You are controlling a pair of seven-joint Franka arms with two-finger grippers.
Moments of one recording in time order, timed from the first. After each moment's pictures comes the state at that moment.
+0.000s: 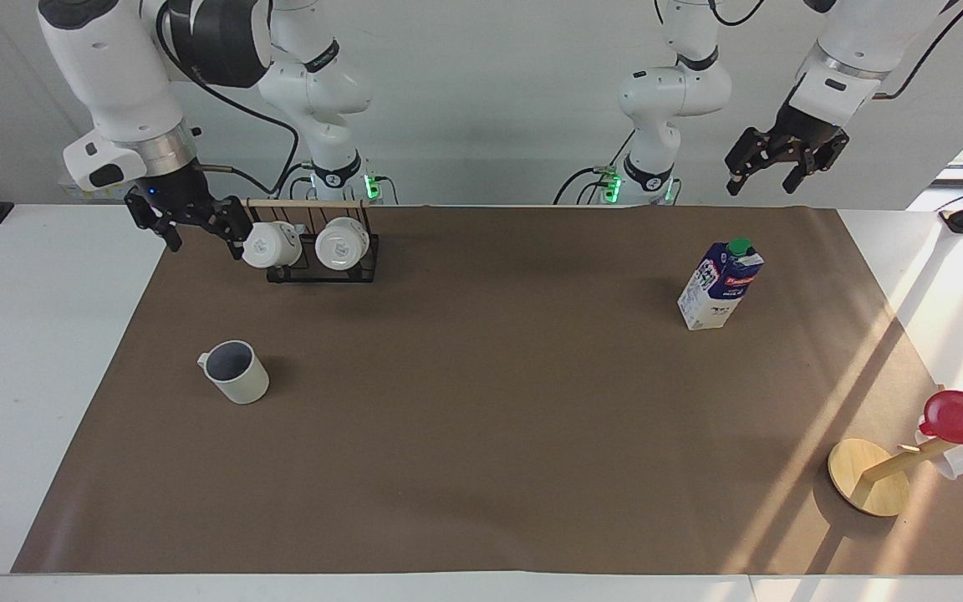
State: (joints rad) left arm 0.05 -0.19 -0.13 -1.74 -0.10 1.55 -0.15; right arm -0.12 0.00 0.08 -1.72 -0.05 1.78 0.10
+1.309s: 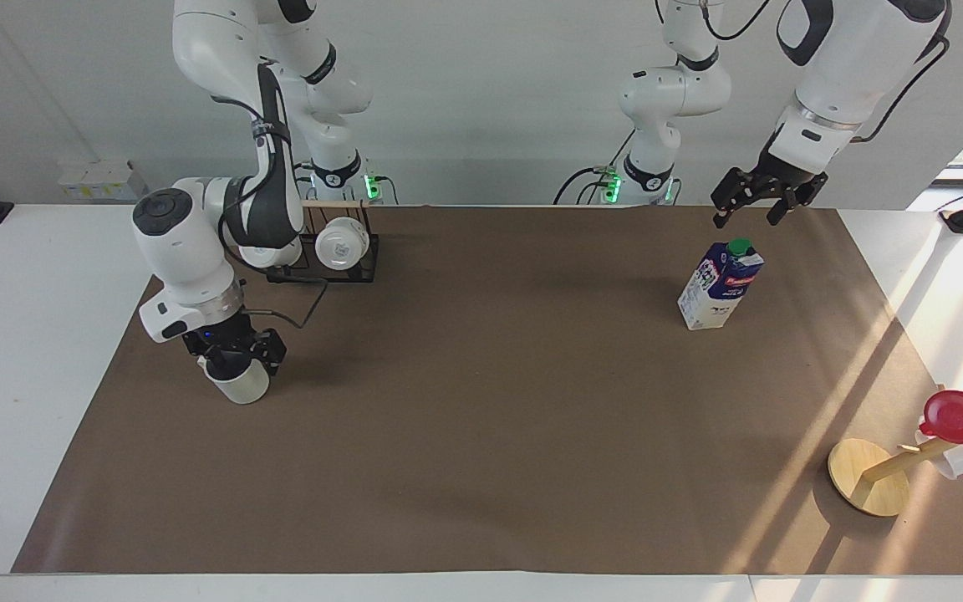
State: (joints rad) left arm 0.04 -0.18 -0.13 -1.85 -0.10 1.66 -0.15; right arm -0.12 0.27 0.08 -1.91 -0.05 2.29 0.09
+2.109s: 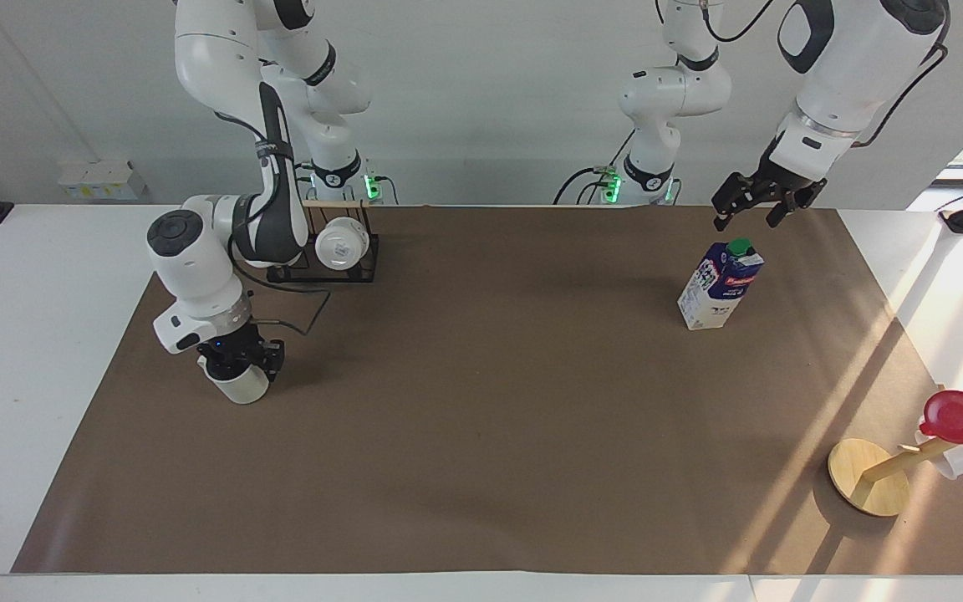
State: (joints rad) left arm 0.05 -0.18 -0.13 -1.87 -0.10 1.66 -0.15; right arm -0.13 0.30 0.07 -1.95 -0.05 2.34 0.06
